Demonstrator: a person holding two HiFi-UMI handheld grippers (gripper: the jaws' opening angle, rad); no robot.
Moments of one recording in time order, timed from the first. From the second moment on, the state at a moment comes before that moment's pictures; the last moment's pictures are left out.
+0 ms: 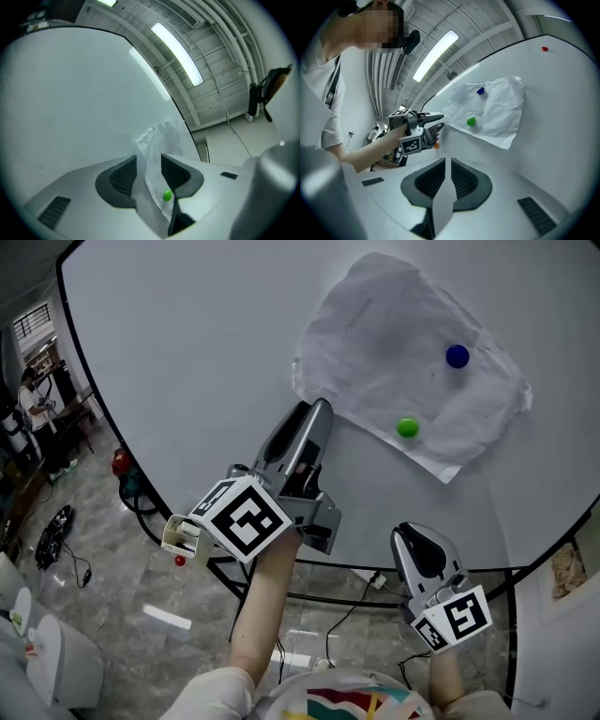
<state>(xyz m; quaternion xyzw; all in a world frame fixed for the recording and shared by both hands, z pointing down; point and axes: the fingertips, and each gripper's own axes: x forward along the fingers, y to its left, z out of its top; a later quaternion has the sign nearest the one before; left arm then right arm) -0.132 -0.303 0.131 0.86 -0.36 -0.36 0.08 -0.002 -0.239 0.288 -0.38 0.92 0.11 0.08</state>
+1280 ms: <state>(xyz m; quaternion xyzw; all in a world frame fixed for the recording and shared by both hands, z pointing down) -0.138 -0.297 0.118 0.76 -0.57 -0.22 -0.21 -0.018 -0.308 0.164 -0.55 0.75 0.35 -0.03</state>
